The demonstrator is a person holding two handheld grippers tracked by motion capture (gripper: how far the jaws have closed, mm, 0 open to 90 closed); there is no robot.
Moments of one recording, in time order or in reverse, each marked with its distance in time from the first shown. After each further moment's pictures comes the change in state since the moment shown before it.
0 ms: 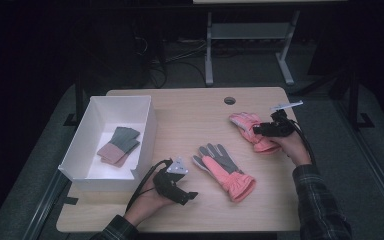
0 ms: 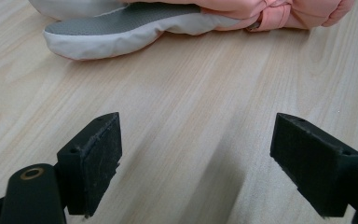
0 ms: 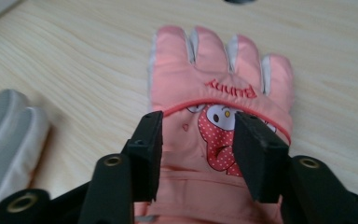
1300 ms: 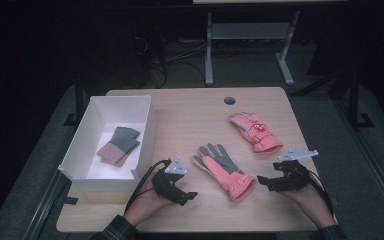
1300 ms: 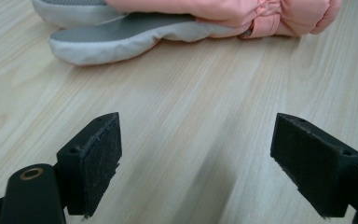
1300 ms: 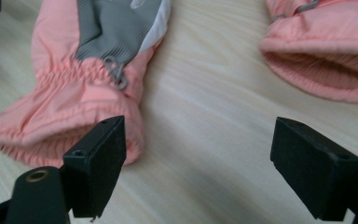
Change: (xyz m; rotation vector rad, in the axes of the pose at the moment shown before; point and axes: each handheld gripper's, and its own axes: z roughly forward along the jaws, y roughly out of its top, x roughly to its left) left arm -0.003 -0.001 -0.007 -0.028 0.004 -0.010; right arm 0.096 -0.107 -0.079 0.035 -0.015 -0.078
